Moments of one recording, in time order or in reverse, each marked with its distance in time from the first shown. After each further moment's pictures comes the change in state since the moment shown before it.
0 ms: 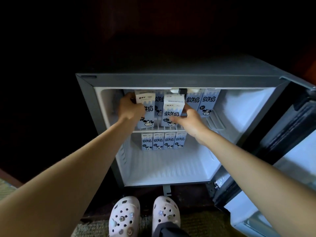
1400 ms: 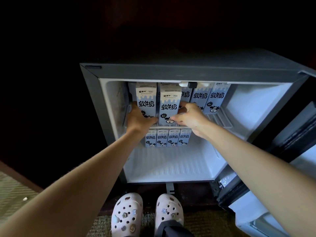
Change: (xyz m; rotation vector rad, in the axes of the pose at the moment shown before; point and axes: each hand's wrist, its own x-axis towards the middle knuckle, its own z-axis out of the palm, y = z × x) left_hand 0.013 -0.061 0.021 0.082 -0.044 0.024; right_hand 0.017 0.002 0.014 0.122 -0.092 0.098
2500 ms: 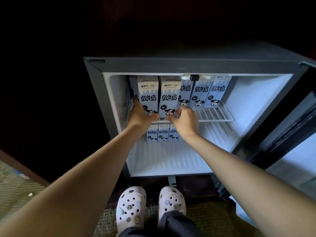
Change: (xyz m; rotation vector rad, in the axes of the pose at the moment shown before) left_hand -0.013 0.004 -0.007 0.001 -0.068 0.026; right_hand -0.011 0.024 0.036 -0.480 0.366 -0.176
